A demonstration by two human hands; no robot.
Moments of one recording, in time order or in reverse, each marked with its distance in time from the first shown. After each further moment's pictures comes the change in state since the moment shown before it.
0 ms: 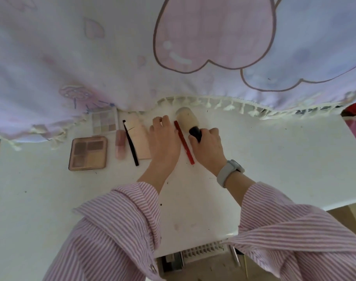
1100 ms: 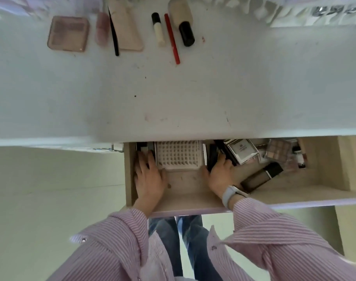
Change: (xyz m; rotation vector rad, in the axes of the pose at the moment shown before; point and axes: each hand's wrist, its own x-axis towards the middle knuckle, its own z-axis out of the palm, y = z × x) left_hand -0.307 -0.059 0.118 0.113 -0.347 -0.457; right_hand -0.193 0.235 0.063 -0.339 -0.322 0.236
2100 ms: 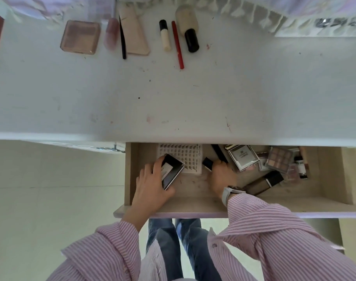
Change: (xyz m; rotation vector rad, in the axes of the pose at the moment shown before) left_hand -0.028 0.004 -0.024 -0.029 -0.037 0.209; right_hand 0.011 0.003 -0.016 -0.319 -0.034 -0.223
